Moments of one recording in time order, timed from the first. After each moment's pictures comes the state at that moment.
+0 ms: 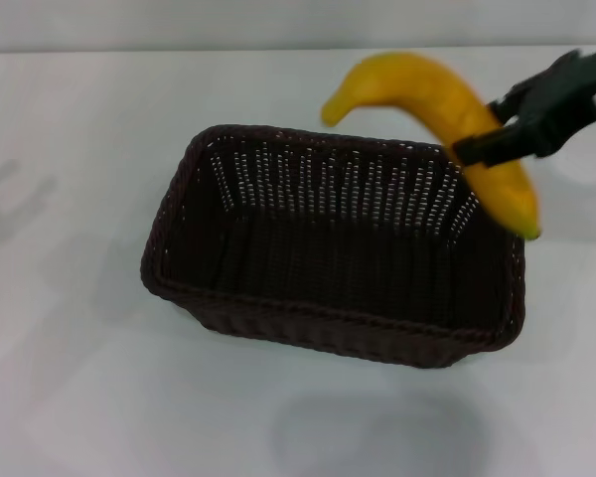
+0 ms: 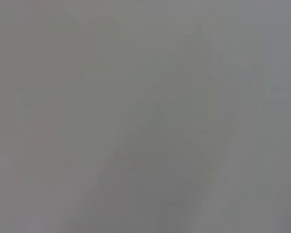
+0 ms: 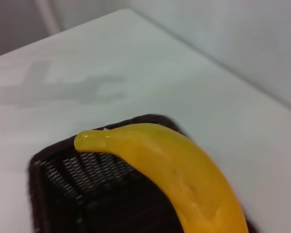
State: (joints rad) left arm -0.28 -2.00 0.31 1.04 1.60 1.72 -1.92; right arm 0.64 2.01 2.03 1.59 -2.25 1.75 -0.73
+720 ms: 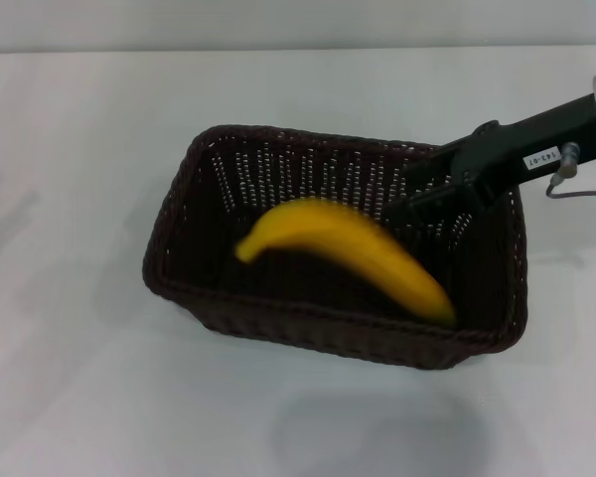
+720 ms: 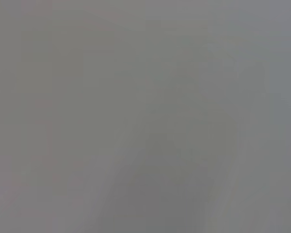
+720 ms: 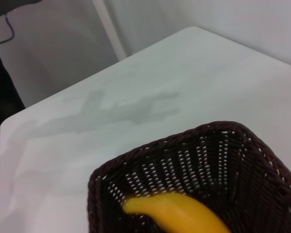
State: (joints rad) left arm -0.22 -2.01 0.31 1.00 1.53 1.73 -1.79; right arm 0.64 2.01 1.98 1.23 -2.04 1.61 -0.94
